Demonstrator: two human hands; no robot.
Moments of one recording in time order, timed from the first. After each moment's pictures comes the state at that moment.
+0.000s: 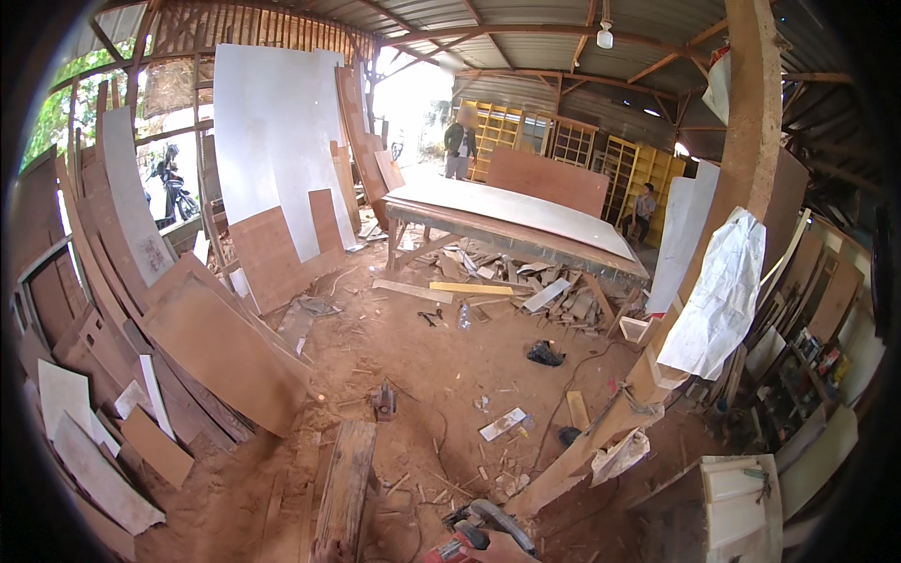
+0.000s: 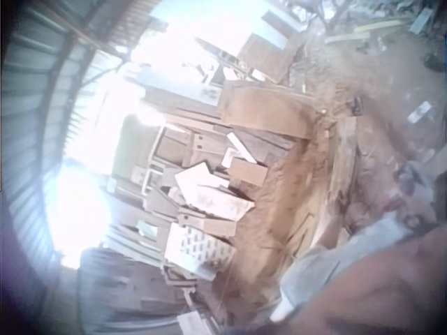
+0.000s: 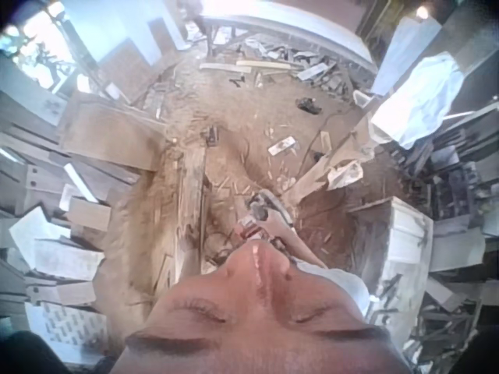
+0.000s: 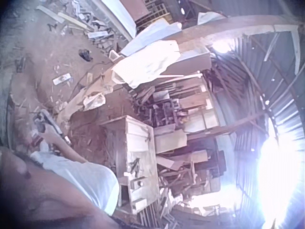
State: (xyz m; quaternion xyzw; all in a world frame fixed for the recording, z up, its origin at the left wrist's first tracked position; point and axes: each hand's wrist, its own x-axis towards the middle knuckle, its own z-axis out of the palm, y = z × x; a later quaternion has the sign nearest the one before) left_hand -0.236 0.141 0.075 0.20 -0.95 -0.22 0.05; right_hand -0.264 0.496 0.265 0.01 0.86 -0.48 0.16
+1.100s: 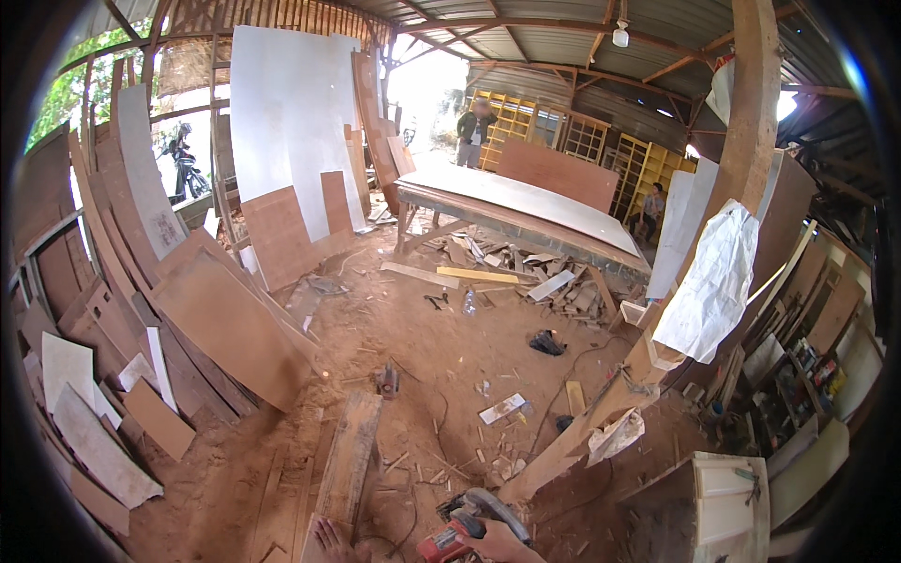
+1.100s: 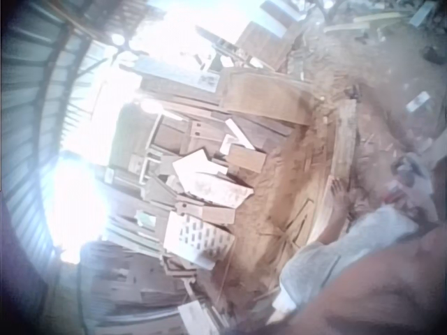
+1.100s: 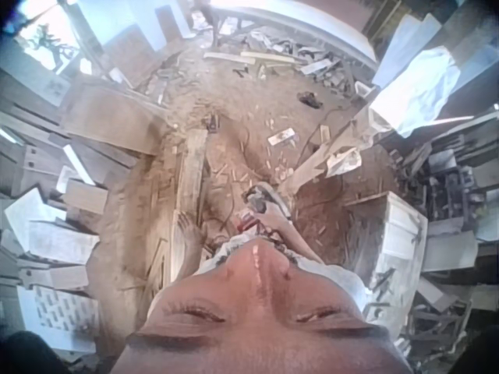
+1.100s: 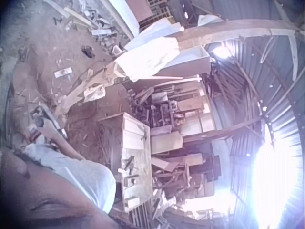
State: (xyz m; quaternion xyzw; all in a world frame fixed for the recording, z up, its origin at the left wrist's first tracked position) left_hand -0.173 0.158 0.060 0.11 -0.97 -0.21 0.02; right_hand -0.217 0.480 0.289 -0.01 0.87 -0.46 0.16
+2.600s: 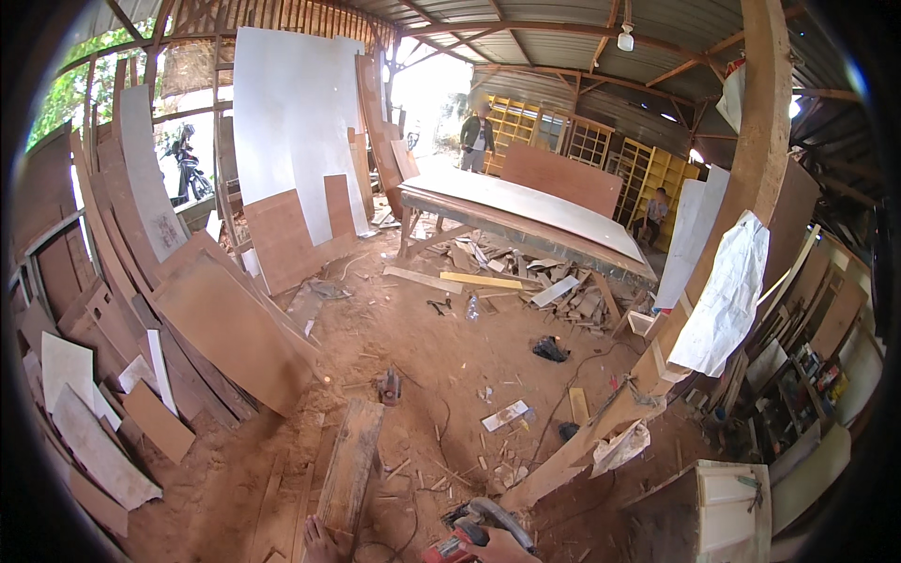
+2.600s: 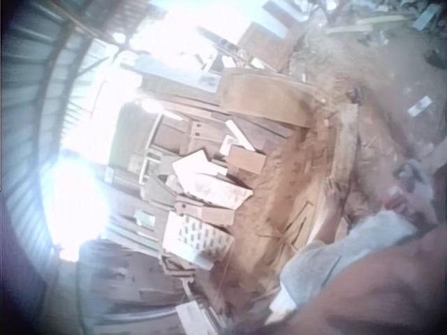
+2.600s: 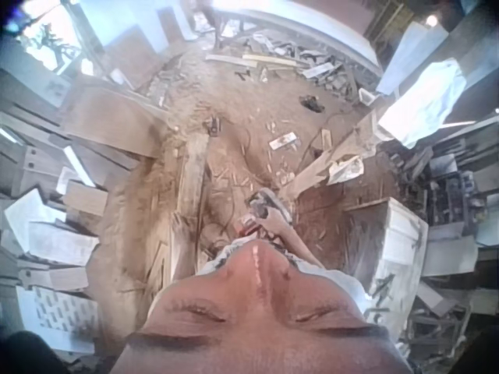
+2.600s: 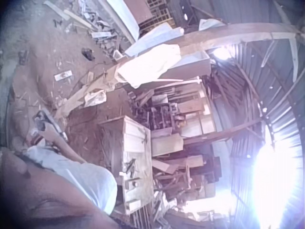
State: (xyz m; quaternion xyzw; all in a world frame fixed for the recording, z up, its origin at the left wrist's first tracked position) left_hand -0.205 0.128 0.073 0.16 -0.95 -0.23 0.13; right_hand -0.234 0.485 0.264 -0.01 0.89 -0.43 0.16
